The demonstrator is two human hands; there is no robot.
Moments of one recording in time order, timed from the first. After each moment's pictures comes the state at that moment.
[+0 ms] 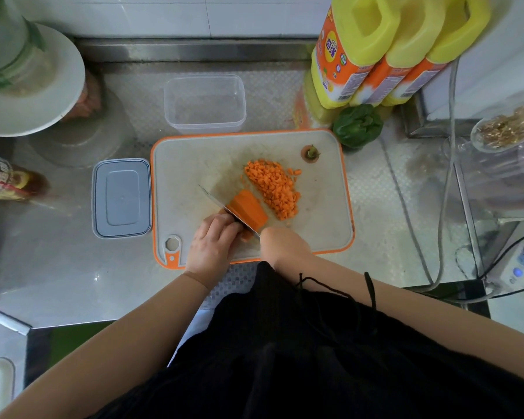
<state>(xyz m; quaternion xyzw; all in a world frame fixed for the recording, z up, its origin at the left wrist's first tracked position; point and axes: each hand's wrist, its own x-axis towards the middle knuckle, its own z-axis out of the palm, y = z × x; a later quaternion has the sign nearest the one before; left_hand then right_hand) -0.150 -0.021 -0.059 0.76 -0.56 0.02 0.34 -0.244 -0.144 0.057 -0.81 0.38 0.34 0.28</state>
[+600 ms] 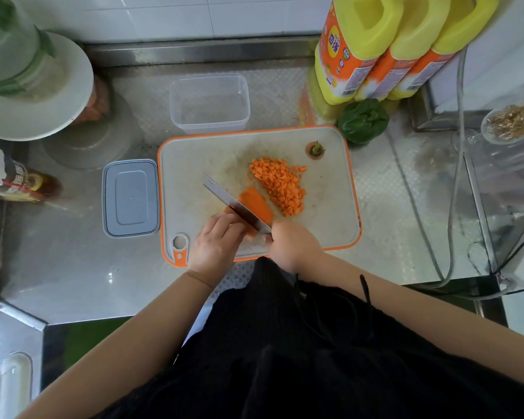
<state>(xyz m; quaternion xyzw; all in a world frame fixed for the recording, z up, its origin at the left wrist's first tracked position) -0.143 -0.020 -0.042 0.74 -0.60 0.05 0.29 -0.259 -0.149 0.044 -0.83 0.37 0.25 0.33</state>
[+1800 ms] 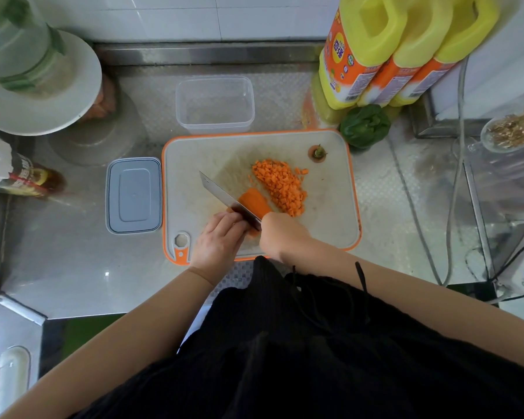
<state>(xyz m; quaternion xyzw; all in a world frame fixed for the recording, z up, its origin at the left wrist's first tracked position) -0.144 -0.019 -0.054 0.77 -0.57 0.01 0.29 -0.229 -0.147 0.069 -0.82 0.38 0.31 0.30</state>
